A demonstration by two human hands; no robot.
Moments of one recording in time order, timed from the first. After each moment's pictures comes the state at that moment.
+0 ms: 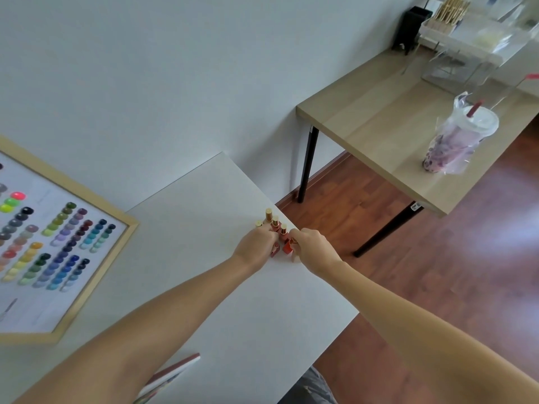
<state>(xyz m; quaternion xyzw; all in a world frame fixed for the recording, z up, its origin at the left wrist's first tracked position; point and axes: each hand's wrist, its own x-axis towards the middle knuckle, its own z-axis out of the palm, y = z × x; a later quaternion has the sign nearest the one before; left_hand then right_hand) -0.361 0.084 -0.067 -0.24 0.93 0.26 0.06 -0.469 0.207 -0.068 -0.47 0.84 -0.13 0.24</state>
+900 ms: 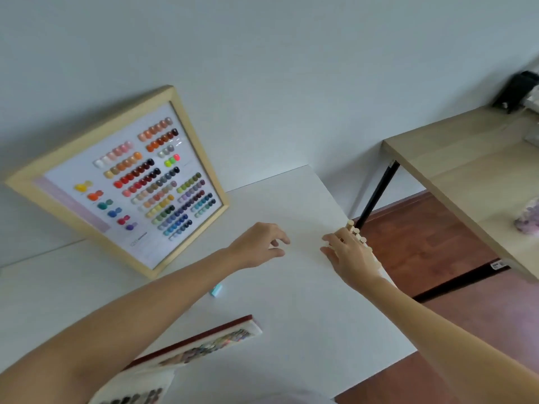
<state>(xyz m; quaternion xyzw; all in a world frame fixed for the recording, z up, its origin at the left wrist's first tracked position) -0.189 0.024 0.007 -0.29 0.90 0.32 0.00 -0.388 0.169 -0.038 -0.61 0.77 -0.17 0.05</state>
